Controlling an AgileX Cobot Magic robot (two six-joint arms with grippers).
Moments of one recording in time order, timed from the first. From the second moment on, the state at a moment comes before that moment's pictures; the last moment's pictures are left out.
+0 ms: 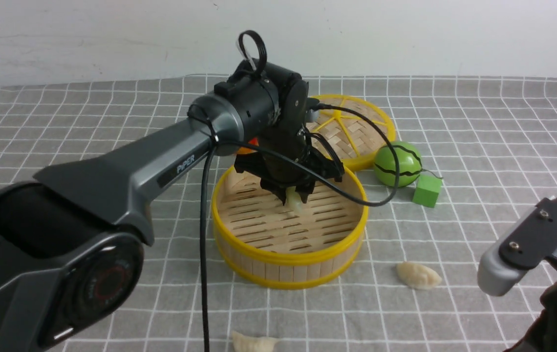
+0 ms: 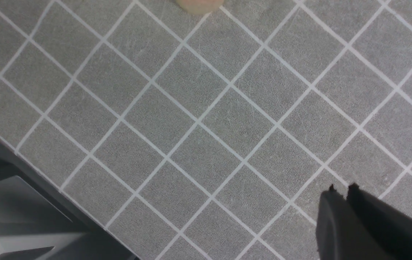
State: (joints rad) right arm 0.49 1.07 -0.82 0.18 1.04 -0.22; left arm -0.56 2.39 -2.20 0.05 1.02 -0.39
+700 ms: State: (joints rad) right arm 0.49 1.07 -0.82 0.18 0.88 -0.22; left arm -0.58 2.01 -2.26 0.05 1.24 -0.32
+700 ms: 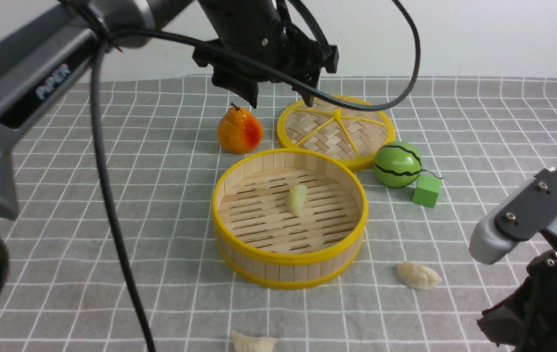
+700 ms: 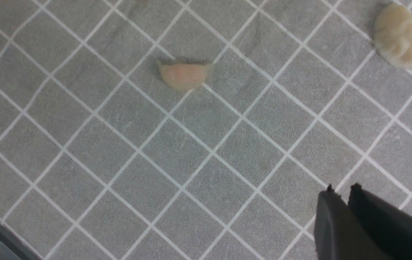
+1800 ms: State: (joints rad) right arm 0.49 1.05 -0.82 0.24 0.90 -0.22; left arm -0.70 1.73 -1.23 -0.03 0.91 0.22
